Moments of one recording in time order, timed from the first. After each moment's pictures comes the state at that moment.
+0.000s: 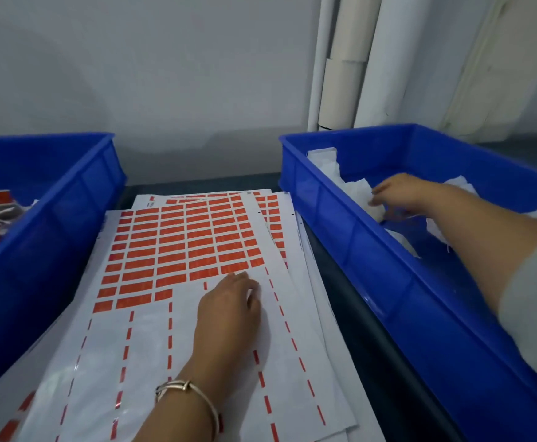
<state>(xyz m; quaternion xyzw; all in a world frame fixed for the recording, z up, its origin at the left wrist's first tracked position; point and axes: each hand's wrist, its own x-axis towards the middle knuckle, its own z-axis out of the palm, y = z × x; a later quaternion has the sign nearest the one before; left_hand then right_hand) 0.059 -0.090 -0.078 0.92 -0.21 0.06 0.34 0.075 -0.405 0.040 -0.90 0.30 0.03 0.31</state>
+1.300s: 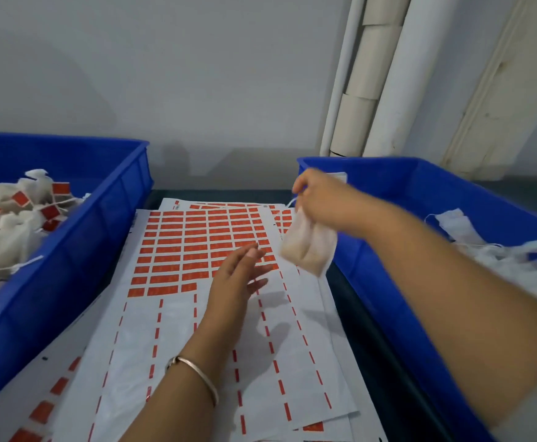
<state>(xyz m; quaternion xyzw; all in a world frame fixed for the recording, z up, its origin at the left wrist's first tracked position) 0.051 -0.075 -0.033 0.65 -0.07 -0.12 0.75 0.053 -0.224 0.093 -0.95 0.07 -0.07 0.31</state>
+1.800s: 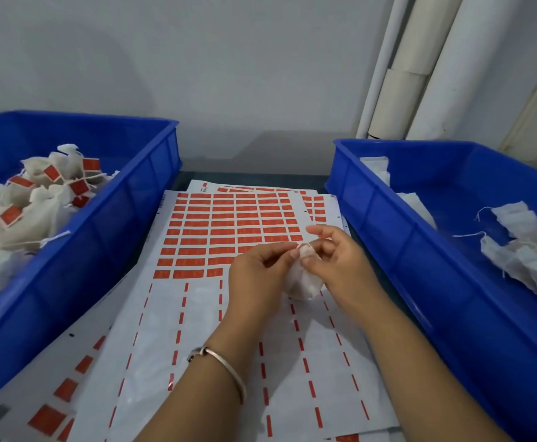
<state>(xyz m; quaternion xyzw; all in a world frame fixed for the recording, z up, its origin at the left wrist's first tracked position) 0.053 -0.075 -0.036 0.74 -0.06 0.01 0.67 0.031 -0.198 -0.032 -0.76 0.06 -0.14 0.63</state>
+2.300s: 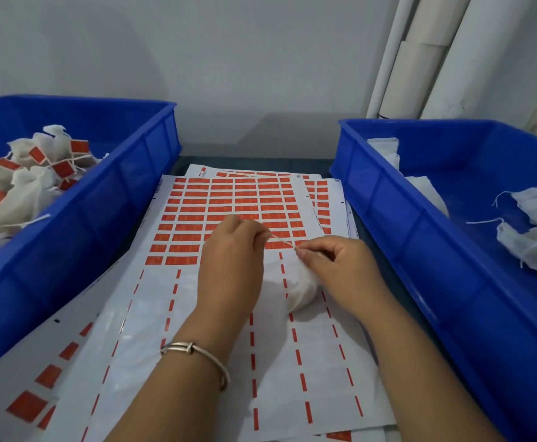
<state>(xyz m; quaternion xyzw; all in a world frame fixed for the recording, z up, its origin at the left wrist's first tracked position) 0.065 -0.062 -0.043 0.90 -0.10 0.24 0.35 0.024 -0.207 -0.042 -0.83 0.05 -0.11 0.55</state>
